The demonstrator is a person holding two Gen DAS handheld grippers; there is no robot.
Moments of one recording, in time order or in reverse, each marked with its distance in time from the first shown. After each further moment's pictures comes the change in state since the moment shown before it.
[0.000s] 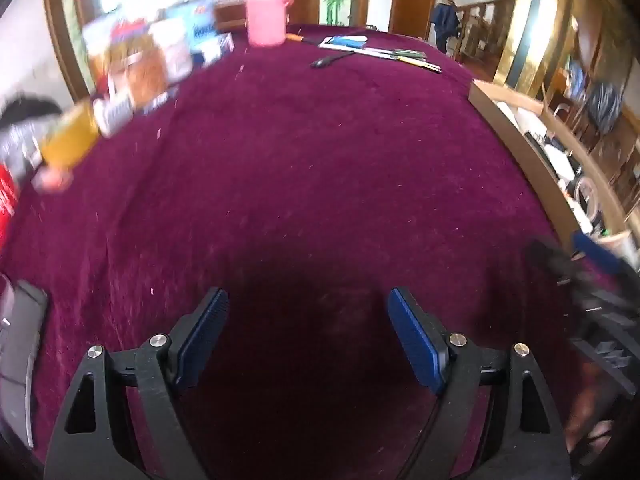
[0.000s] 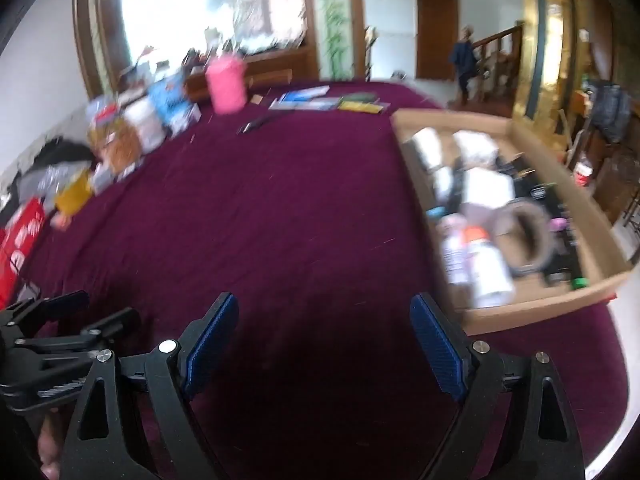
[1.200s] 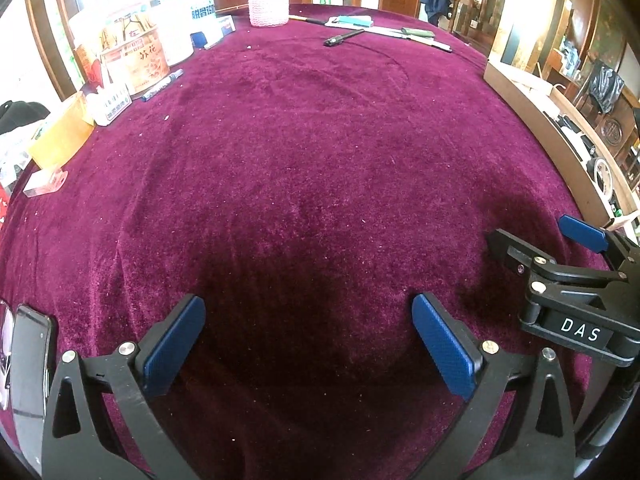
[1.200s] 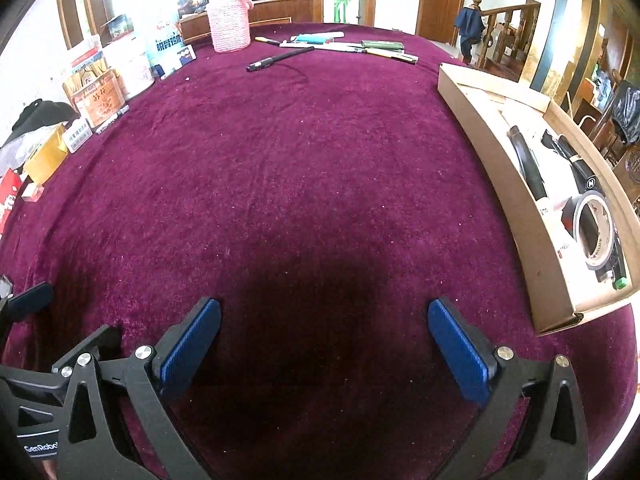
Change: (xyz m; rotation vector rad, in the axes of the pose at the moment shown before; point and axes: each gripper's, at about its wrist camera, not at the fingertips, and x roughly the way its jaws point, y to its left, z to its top) left arm 0.021 0.030 0.008 0.077 0.058 -0.003; right arm 0.046 0.046 0.008 -0.014 0.181 -0.071
